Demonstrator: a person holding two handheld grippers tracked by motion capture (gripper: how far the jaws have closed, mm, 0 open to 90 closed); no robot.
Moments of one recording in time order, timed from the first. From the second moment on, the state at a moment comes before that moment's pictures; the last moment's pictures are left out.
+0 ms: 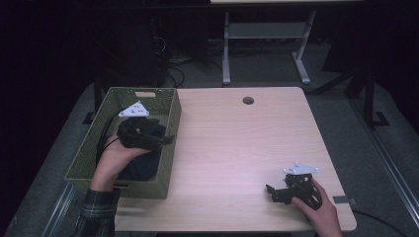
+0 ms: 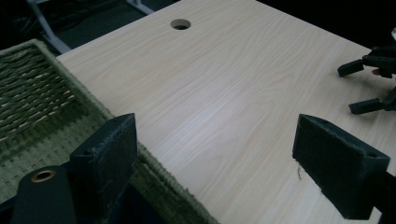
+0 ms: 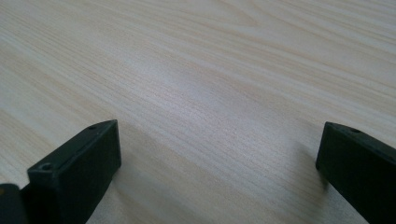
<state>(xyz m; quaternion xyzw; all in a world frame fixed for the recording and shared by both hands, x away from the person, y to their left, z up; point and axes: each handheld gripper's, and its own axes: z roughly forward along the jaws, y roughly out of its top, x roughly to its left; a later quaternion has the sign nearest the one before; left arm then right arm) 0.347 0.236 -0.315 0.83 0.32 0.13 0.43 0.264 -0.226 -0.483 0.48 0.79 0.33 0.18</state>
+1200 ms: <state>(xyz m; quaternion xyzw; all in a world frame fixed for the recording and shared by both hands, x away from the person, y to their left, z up) 0.374 0.304 -0.364 0.82 0.41 0.17 0.35 0.264 -0.226 -0.483 0.48 0.79 0.33 0.18</state>
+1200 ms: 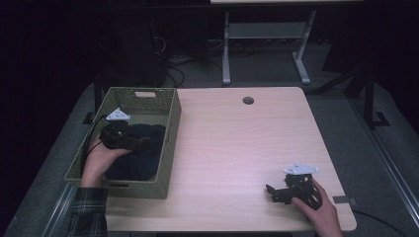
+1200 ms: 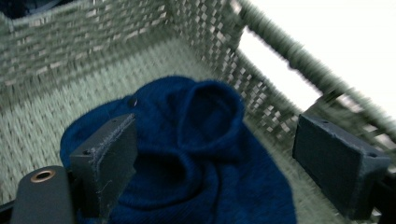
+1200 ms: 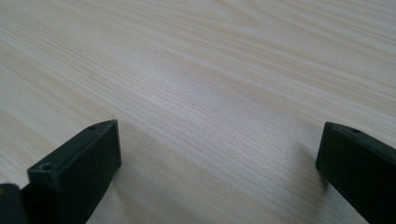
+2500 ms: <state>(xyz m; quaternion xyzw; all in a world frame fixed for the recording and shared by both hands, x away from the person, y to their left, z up) 0.388 0.304 -0.430 0.87 0.45 0.12 0.19 0.264 -0.226 -0.483 0.48 0.79 0.33 0.18</state>
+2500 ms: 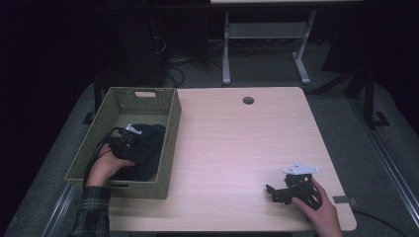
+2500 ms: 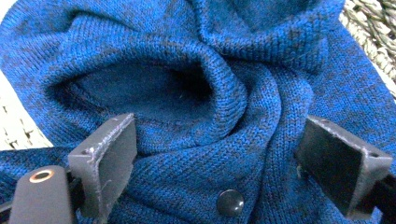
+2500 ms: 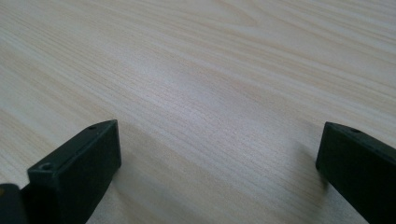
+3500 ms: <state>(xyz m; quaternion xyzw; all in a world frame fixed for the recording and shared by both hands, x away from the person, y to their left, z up) 0.385 0.318 -0.396 0.84 0.47 0.10 0.25 0.264 -0.226 -0.483 0.48 0.79 0.33 0.18</state>
